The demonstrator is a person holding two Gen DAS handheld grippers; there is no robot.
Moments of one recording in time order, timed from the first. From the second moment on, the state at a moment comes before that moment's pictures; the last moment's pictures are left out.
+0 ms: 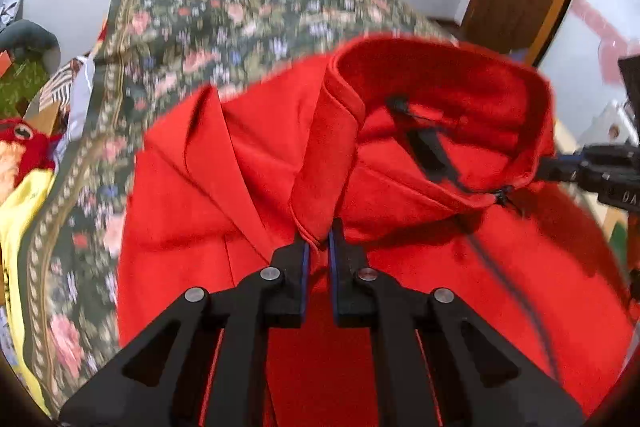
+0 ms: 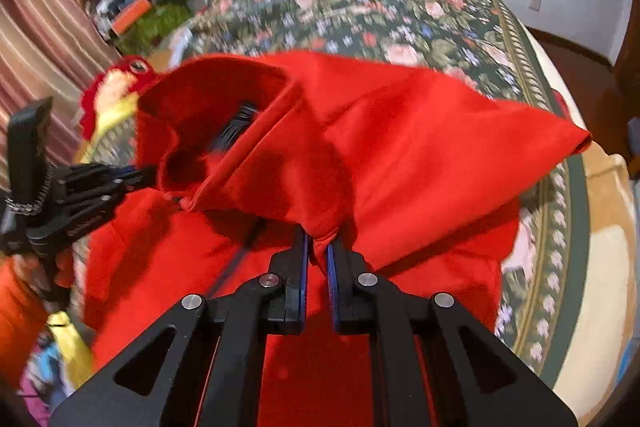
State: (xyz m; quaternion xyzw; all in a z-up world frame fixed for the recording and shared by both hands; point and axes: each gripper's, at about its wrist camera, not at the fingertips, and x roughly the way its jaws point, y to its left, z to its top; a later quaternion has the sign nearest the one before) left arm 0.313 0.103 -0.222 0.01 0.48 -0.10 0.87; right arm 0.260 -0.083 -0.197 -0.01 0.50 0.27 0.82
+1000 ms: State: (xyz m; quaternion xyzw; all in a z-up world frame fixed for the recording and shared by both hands) left arm 0.354 0.100 -0.176 -0.03 0.46 -0.11 0.88; right arm 0.308 -0.063 -0.175 0.05 0.50 0.29 0.81
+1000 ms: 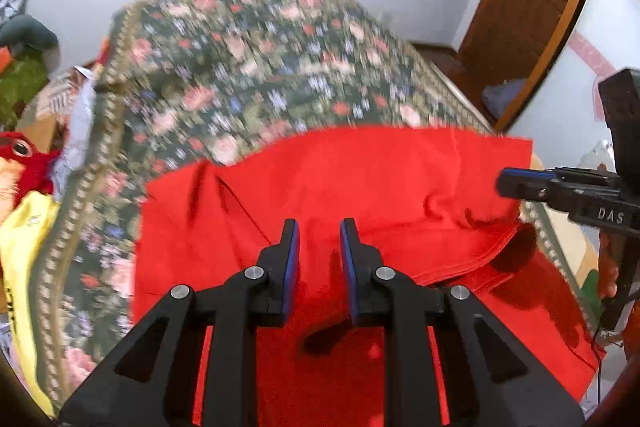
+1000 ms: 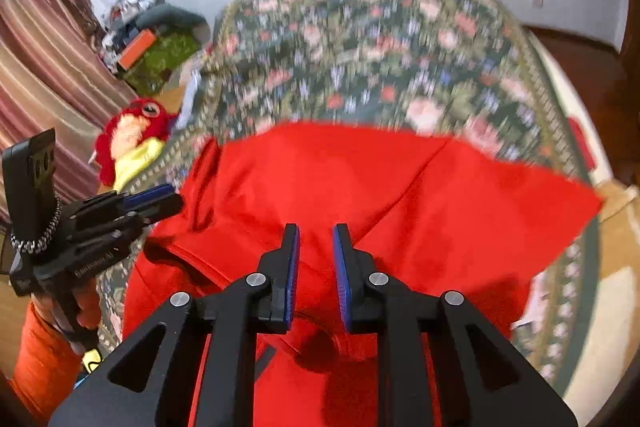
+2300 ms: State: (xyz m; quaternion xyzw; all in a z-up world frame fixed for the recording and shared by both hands) left arm 0.427 0.195 -0.256 -0.09 0.52 0.04 0.85; right arm 0.246 -0.036 -0.230 -0.12 0.51 0.32 0.79
